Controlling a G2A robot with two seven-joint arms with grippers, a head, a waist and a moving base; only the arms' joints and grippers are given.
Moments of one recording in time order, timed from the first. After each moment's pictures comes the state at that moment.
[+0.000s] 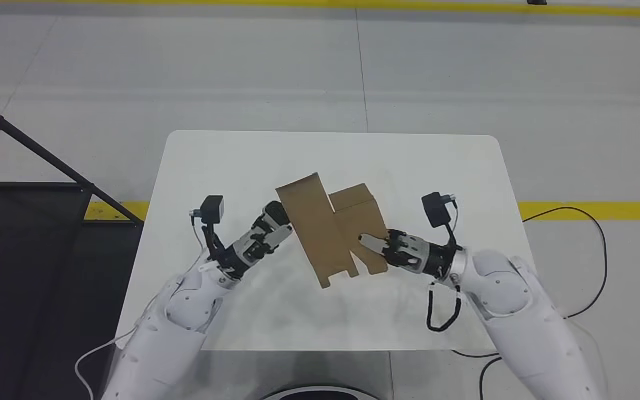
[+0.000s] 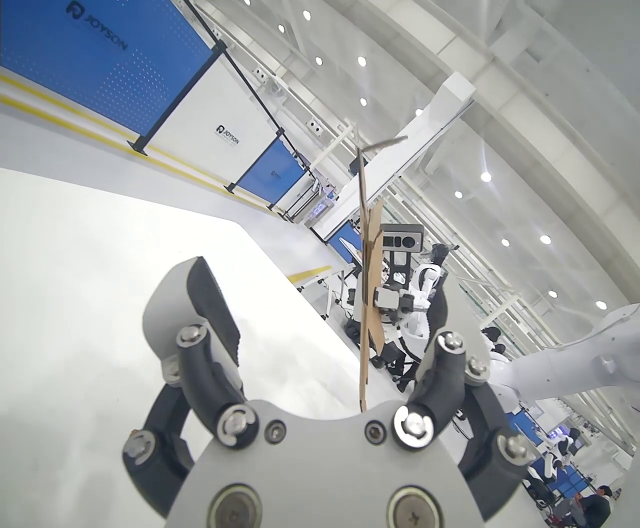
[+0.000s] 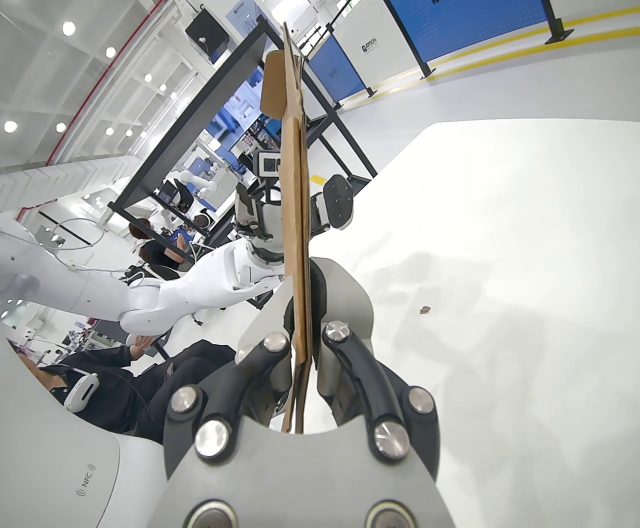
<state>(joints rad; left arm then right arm) 1.29 -1.19 -1.26 -1.49 0.22 -0.86 -0.15 -1.11 -1.01 1.16 -1.60 -0.05 -0.73 0.67</state>
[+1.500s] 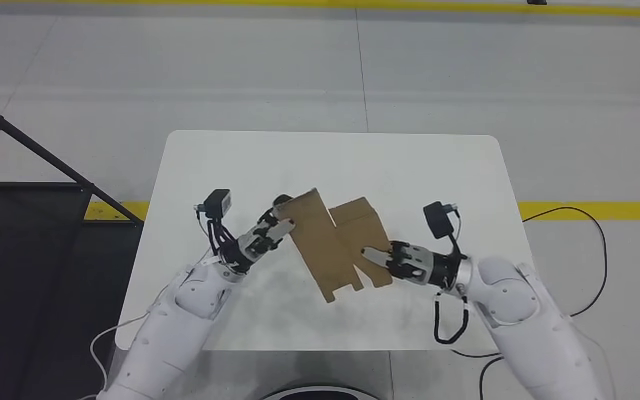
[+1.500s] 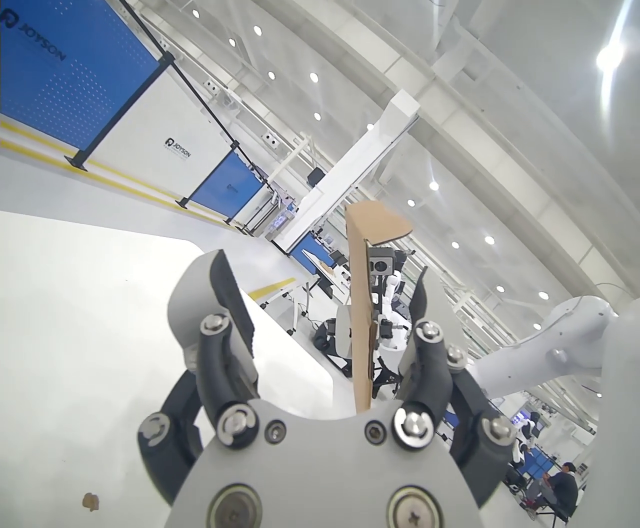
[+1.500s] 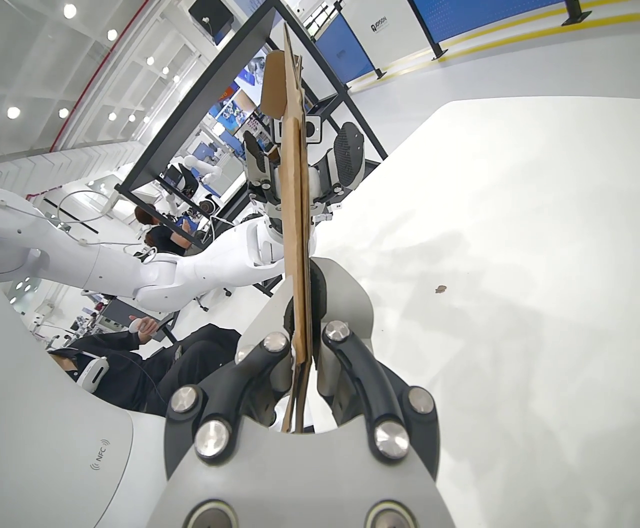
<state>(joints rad) 1.20 -1.21 -1.21 -1.39 0.12 -1.01 -0.18 -1.16 -1.00 1.20 -1.65 -0.03 -0.74 0.75</state>
